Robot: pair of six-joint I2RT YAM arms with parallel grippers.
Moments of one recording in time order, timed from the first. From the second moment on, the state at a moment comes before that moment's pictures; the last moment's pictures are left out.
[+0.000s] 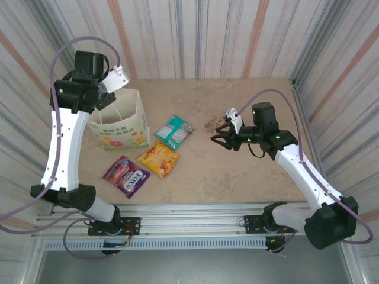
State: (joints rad) left arm -0.18 1.52 2.03 -1.30 -0.36 0.93; right arm 0.35 1.16 0.99 -0.48 -0.75 -0.27
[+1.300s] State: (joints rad) left arm -0.26 1.63 2.04 -1.22 -0.43 1.02; right arm 0.38 1.22 0.99 -0.46 -0.71 -0.21
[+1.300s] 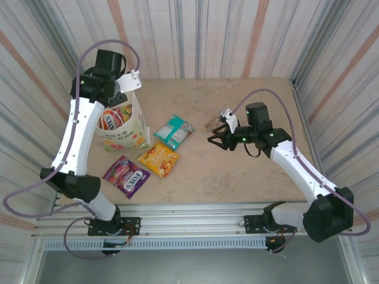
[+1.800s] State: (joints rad) left arm -0.46 1.69 2.22 -1.24 -0.42 0.75; right arm 0.38 1.33 1.04 -0.46 -0.62 0.03
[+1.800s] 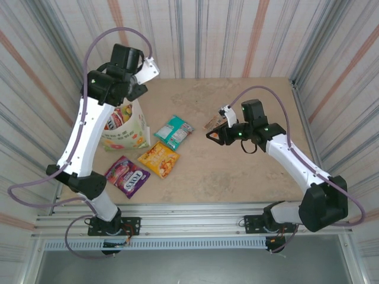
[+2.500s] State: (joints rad) left arm -0.74 2.01 2.22 -1.14 -0.12 0.28; right arm 0.18 1.75 1.17 -0.47 -0.50 0.59
